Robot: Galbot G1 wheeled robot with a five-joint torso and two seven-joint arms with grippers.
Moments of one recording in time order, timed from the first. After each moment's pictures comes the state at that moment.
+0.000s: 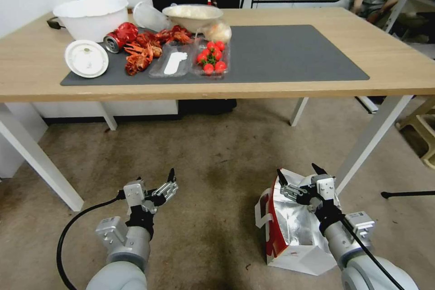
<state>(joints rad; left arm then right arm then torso) 1.72 -1.30 -0.34 -2.35 -0.48 0.22 -0.43 -1.71 1.38 0.61 2.31 0.11 -0.29 -0.12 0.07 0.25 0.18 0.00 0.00</state>
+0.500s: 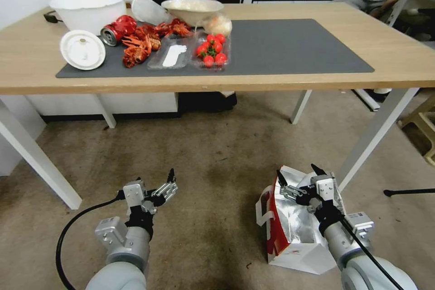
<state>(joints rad) 1.72 -1.30 -0.34 -2.35 -0.48 0.22 -0.43 -1.72 1.38 0.61 2.31 0.12 -0.28 -0.12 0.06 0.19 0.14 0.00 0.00</state>
